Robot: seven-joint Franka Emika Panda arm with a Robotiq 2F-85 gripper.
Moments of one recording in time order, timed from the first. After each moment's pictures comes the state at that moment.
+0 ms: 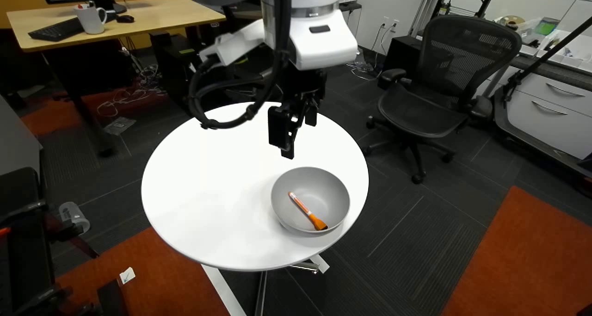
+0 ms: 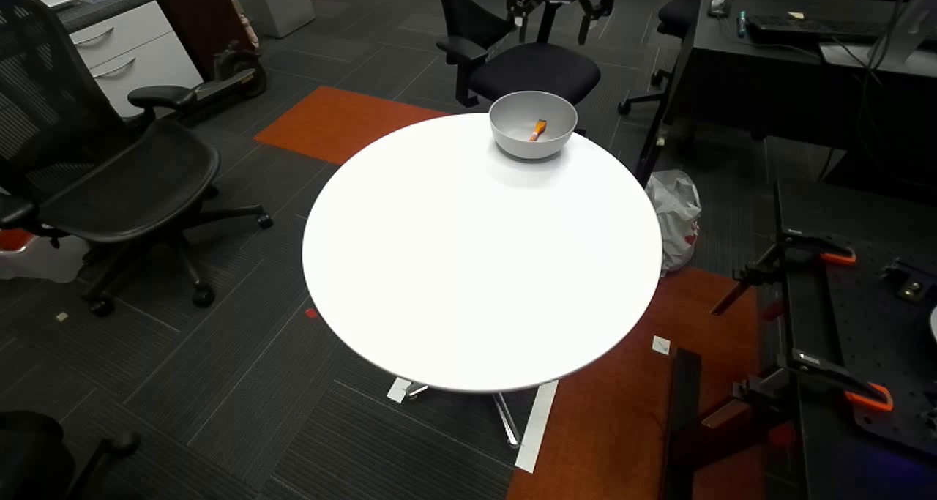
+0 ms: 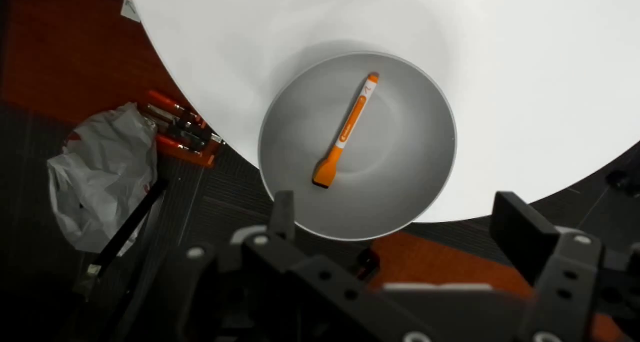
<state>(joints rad) -0.17 0.36 -0.19 -1.87 0.09 2.33 0.78</state>
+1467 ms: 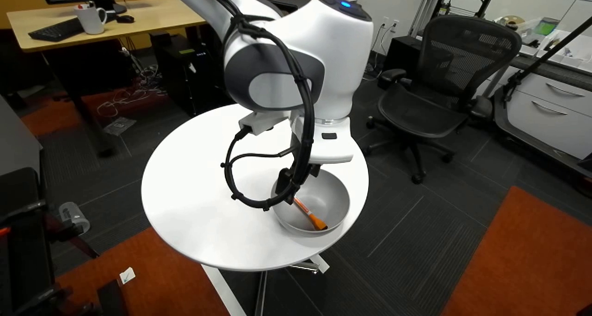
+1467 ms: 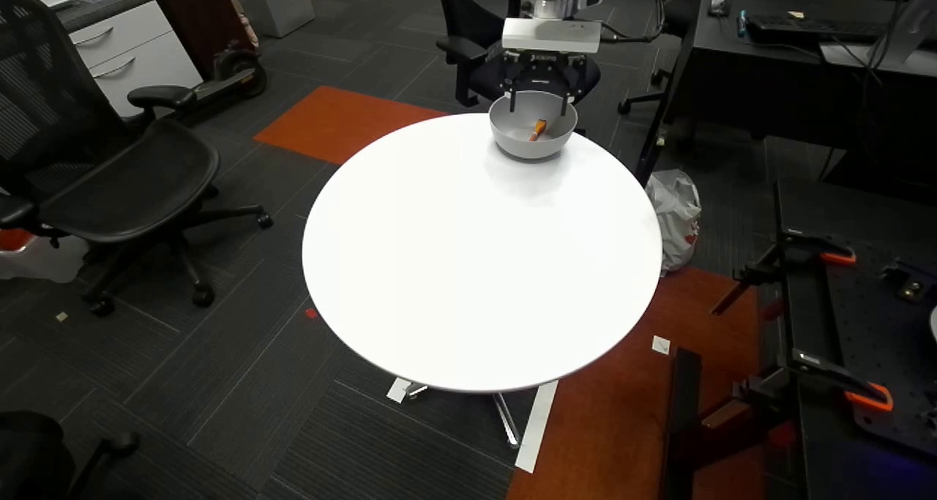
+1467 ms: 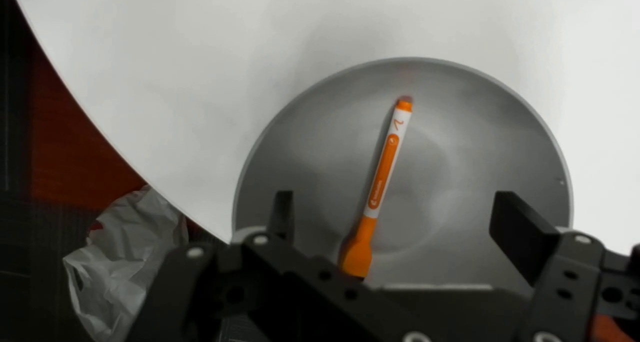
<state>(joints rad) -0.19 0.67 -0.20 -1.70 0.25 2.33 0.83</state>
